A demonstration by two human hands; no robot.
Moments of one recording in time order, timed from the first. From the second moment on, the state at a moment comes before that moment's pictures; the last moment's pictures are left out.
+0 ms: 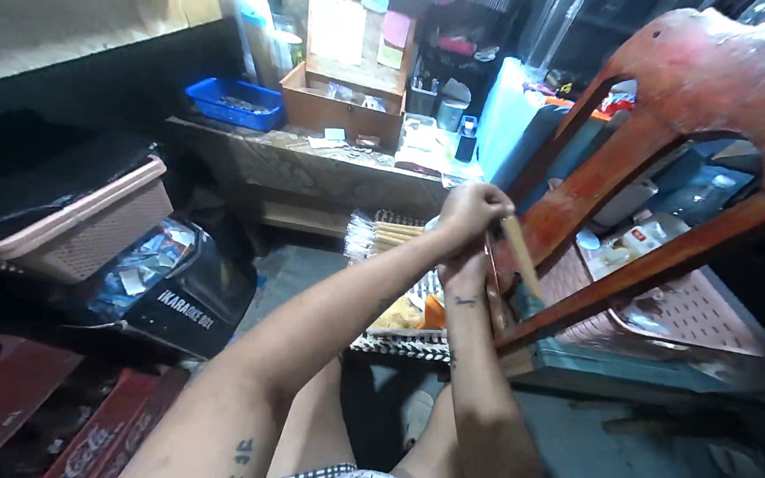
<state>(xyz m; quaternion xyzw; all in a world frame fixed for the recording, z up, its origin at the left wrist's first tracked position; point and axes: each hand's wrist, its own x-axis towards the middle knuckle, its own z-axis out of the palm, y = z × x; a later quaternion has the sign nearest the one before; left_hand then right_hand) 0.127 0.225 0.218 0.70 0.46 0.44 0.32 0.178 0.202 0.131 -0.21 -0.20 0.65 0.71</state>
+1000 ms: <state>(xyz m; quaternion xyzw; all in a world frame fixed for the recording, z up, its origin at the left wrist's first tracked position) 0.091 0.177 0.210 0.68 0.36 0.48 0.42 0.200 0.199 0.136 -0.17 -0.34 0.54 0.75</state>
